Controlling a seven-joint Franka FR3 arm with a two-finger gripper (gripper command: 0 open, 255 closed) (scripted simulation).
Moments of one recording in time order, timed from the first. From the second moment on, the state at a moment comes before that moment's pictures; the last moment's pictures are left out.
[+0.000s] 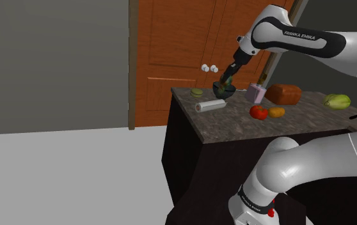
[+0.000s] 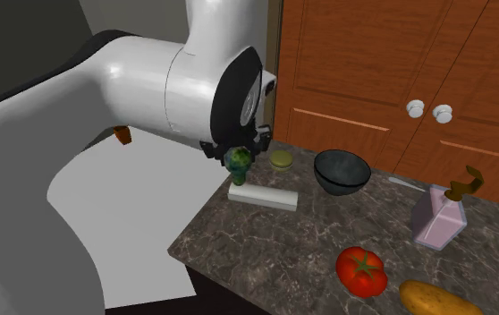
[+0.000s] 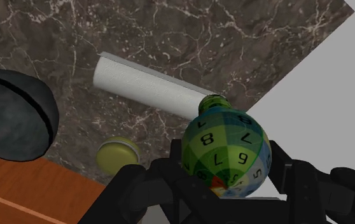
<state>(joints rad) -0.09 -0.73 -0.41 -2.27 -0.19 1.90 -0.42</state>
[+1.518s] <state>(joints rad) -0.07 0.20 -1.00 -1.40 0.42 1.71 -1.07</state>
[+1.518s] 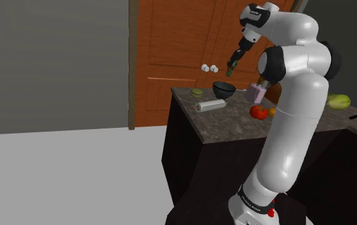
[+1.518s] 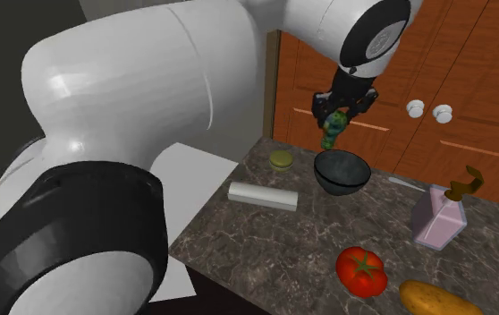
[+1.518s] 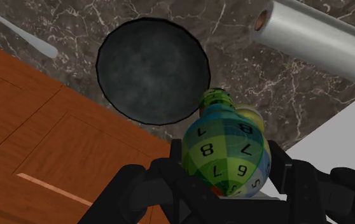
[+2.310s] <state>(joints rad) -0.48 0.59 -0.90 -0.96 0.73 1.54 -1.17</state>
